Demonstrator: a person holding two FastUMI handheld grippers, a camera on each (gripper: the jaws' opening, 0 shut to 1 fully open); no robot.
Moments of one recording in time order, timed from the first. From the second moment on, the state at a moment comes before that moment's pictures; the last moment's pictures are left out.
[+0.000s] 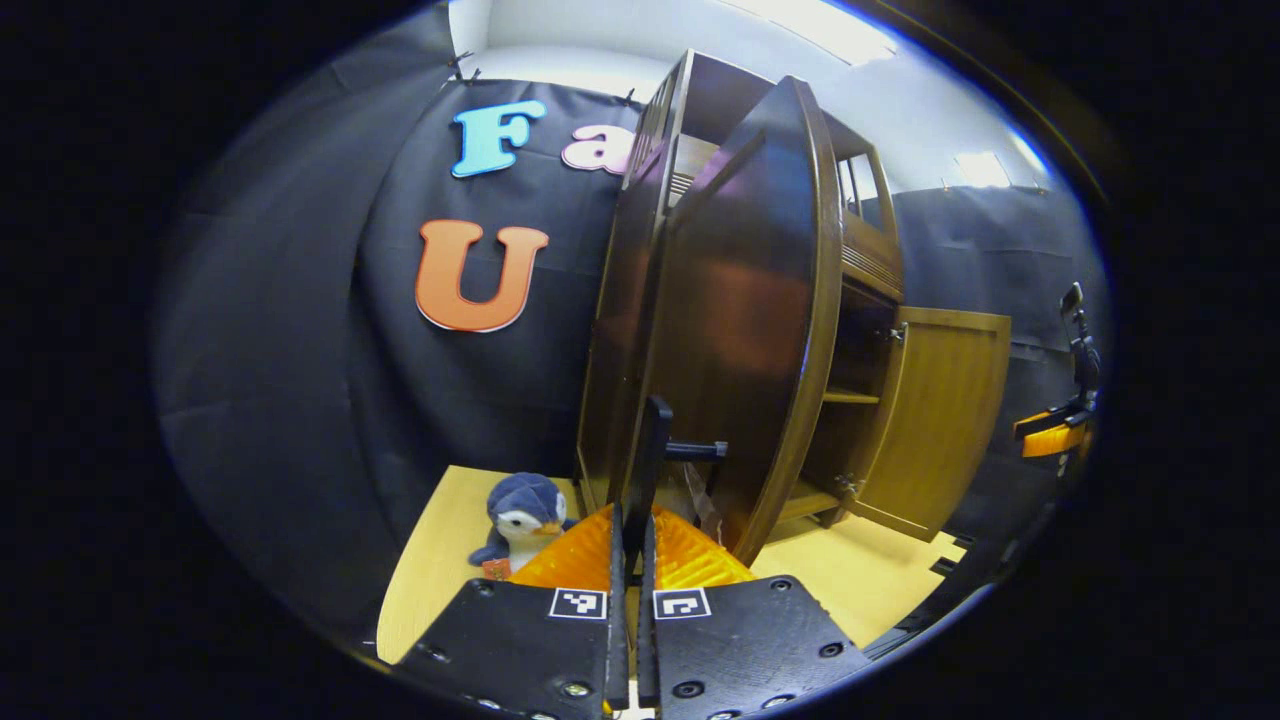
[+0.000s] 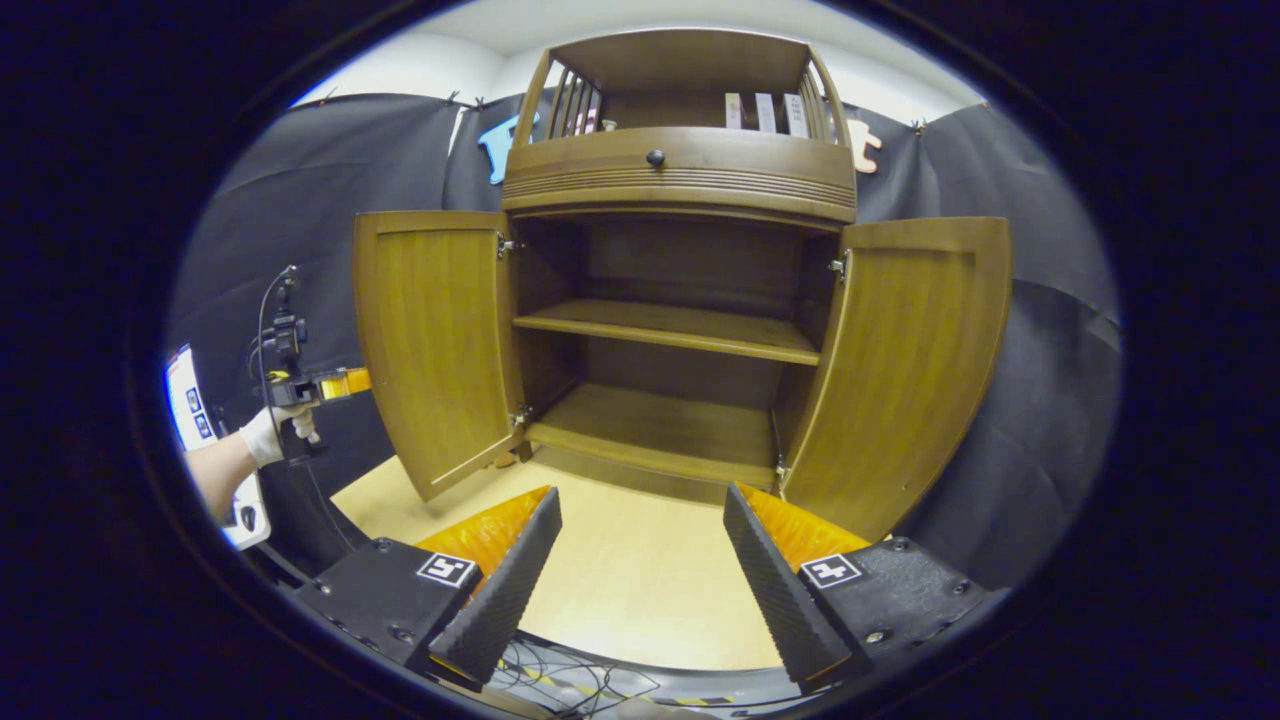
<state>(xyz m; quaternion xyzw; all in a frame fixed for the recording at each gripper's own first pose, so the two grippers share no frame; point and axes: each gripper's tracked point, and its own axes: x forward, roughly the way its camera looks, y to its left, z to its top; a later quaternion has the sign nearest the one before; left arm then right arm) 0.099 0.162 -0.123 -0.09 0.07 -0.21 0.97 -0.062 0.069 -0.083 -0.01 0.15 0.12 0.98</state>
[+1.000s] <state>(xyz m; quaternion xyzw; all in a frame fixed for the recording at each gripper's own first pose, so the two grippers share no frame) 0.011 0.208 -0.069 0.03 0.11 0.02 0.99 -0.038 0.066 -0.062 0.00 0.11 0.13 0.99</state>
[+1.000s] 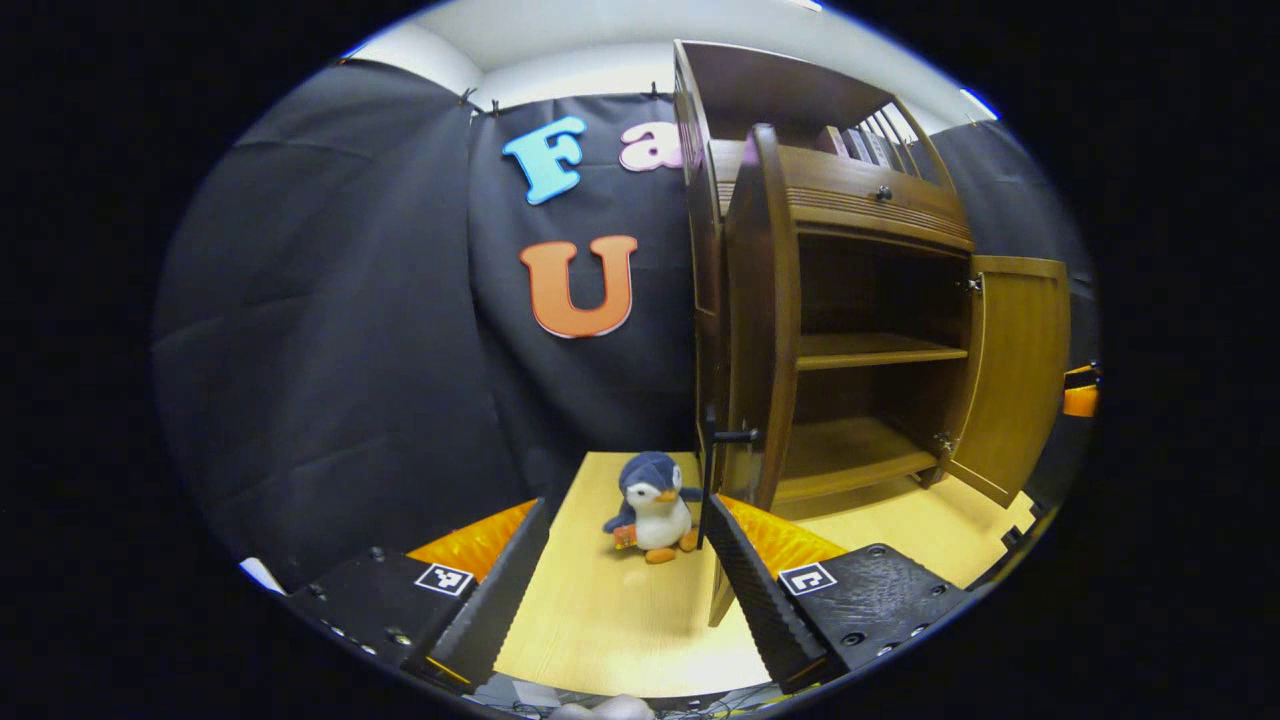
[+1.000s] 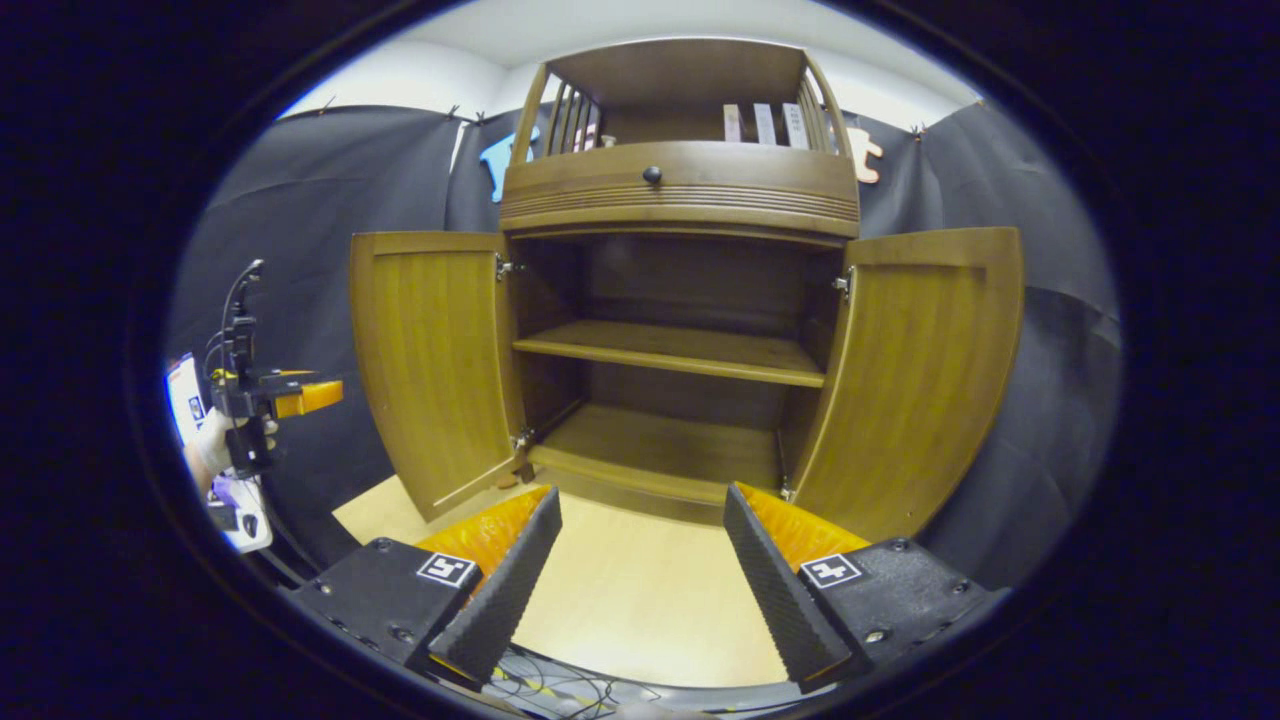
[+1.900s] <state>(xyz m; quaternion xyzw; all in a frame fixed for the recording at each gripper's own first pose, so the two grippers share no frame) 0.016 0.013 0.010 0.03 0.04 0.01 1.00 -0.031 -0.003 -0.050 0.03 0.09 0.05 0.99</state>
